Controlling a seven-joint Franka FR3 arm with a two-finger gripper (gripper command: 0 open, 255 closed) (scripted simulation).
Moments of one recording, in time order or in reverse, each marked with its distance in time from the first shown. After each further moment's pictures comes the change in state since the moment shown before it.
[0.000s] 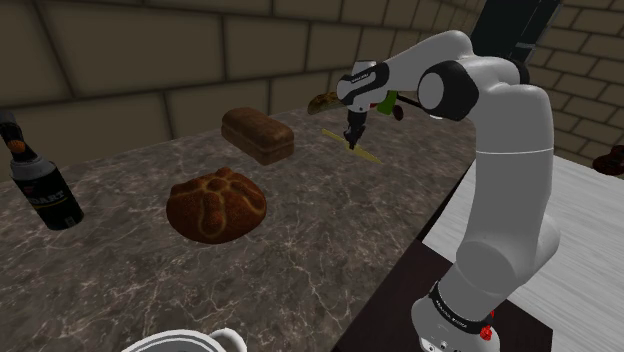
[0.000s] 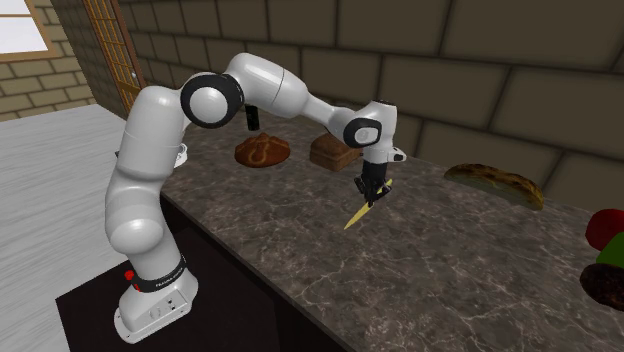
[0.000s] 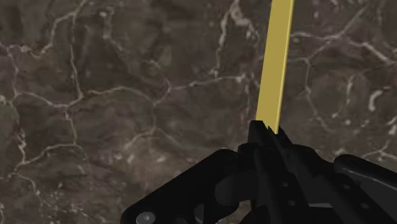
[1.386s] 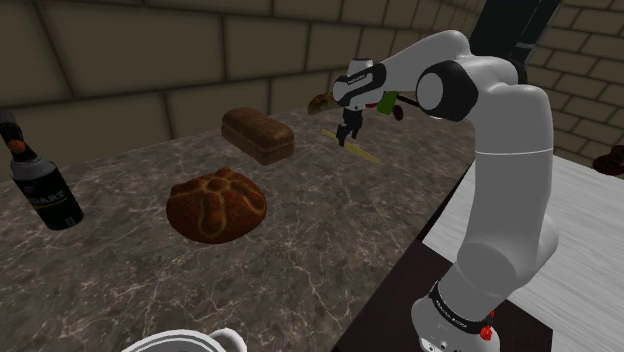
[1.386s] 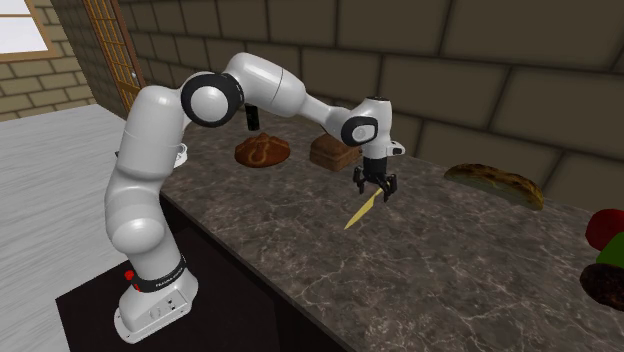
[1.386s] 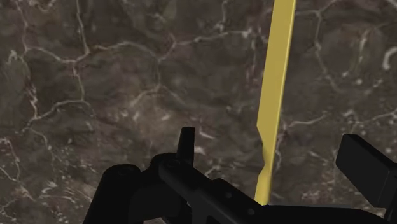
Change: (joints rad) arm 0.027 -0.001 0.000 -0.005 -0.020 0.095 0.032
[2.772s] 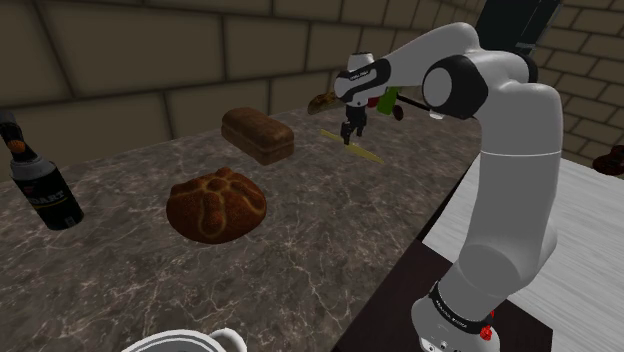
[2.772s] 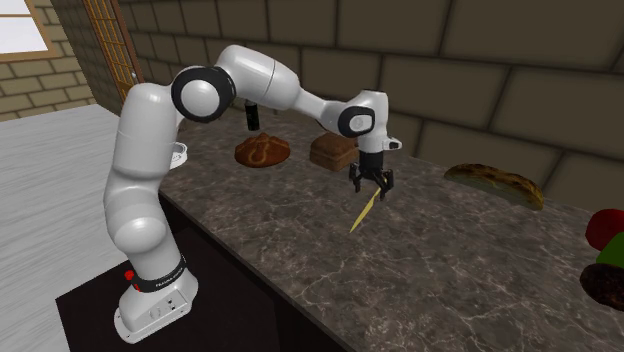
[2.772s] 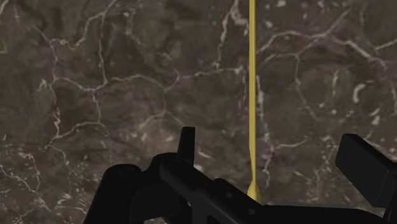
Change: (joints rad) arm 0.037 -0.056 -0.029 -0.024 -0.074 -0.086 0.034
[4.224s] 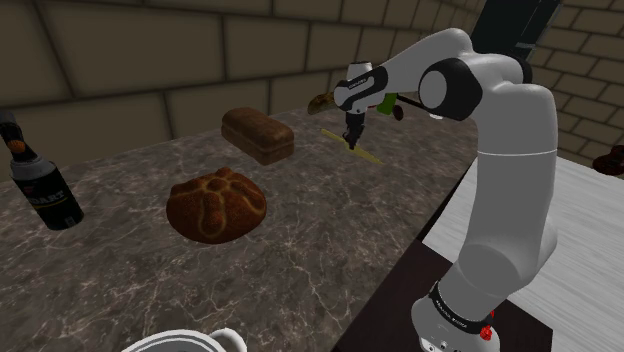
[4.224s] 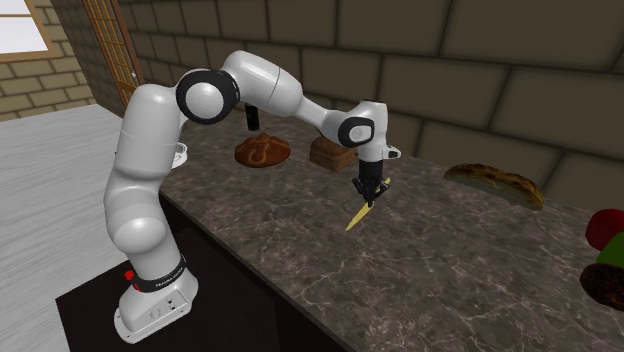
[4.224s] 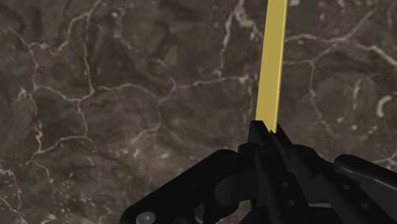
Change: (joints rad) arm -0.008 0.028 0.002 -0.034 0.005 0.060 -0.003
